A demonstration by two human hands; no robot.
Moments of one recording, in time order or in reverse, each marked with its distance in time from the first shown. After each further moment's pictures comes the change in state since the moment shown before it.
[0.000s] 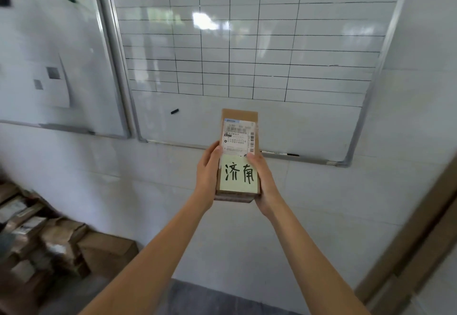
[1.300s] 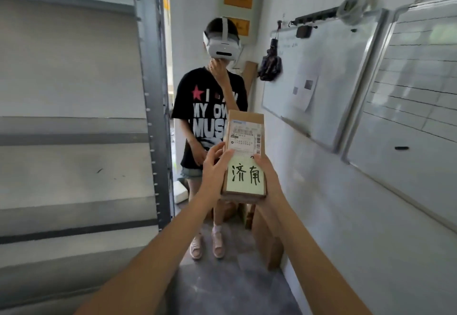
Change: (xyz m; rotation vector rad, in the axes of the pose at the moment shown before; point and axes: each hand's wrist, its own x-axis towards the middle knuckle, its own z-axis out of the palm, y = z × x) left_hand -0.179 0.119 -0.231 0.098 0.939 0.356; right_hand -0.094 0.109 0.279 0.163 -0.999 0.509
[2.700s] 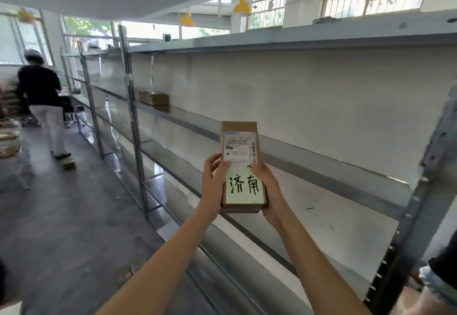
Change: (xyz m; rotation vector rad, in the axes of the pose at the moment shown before) left_hand -0.062 0.191 -0.393 0.327 0.965 0.417; right_hand 0.048 0.215 0.441 0.018 -0.966 0.328
